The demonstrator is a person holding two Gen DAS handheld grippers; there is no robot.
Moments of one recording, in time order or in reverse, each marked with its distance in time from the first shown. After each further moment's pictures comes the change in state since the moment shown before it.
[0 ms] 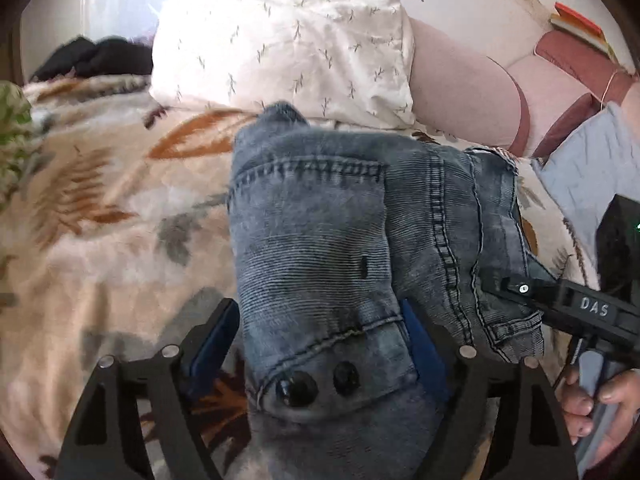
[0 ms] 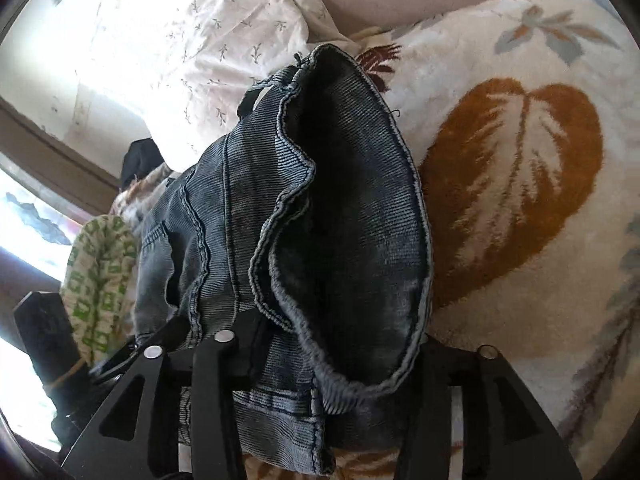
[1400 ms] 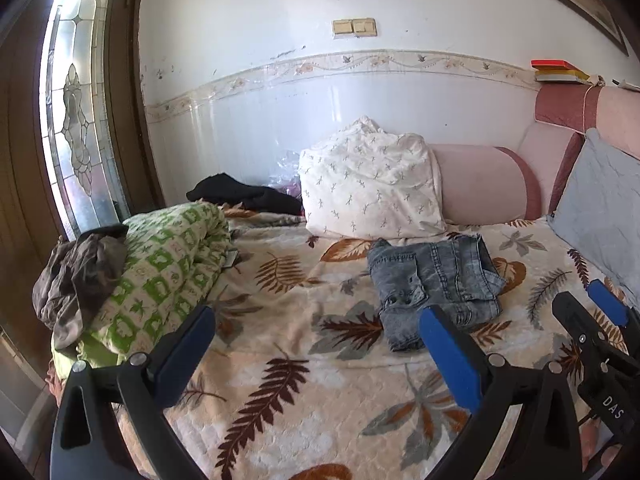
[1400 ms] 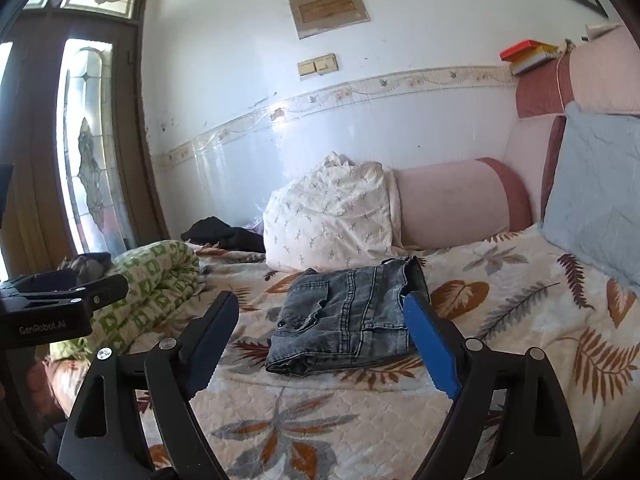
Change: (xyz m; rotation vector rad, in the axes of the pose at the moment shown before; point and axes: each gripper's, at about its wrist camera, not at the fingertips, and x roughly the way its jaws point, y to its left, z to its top) left arm -0.287 -0.016 -0.109 0.051 -0.432 0.365; right arm -0.214 0.152 -0.211 -0.454 -0.696 -0.086
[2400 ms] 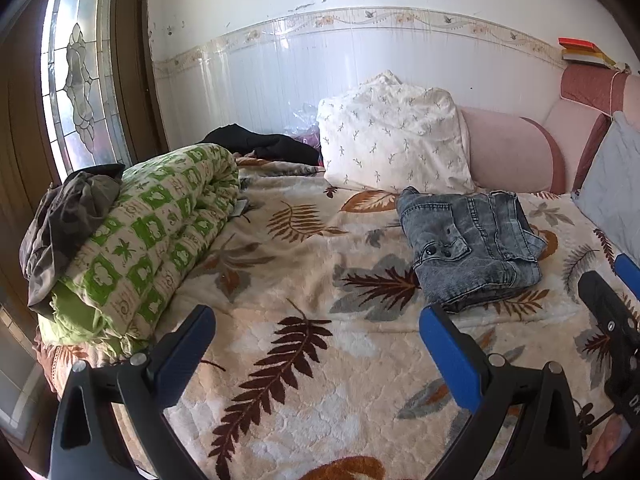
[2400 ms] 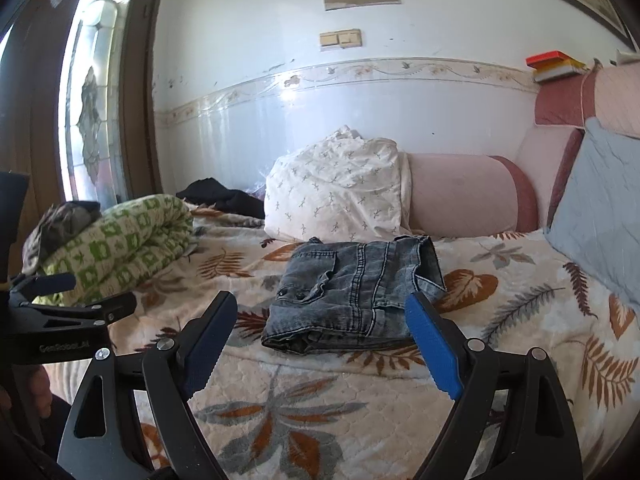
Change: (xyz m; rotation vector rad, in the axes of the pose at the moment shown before) left arm 0.059 0.019 -0.044 -0.041 0.120 0.034; right arm 0.036 0.034 -0.029 -0.126 0.082 -0.033
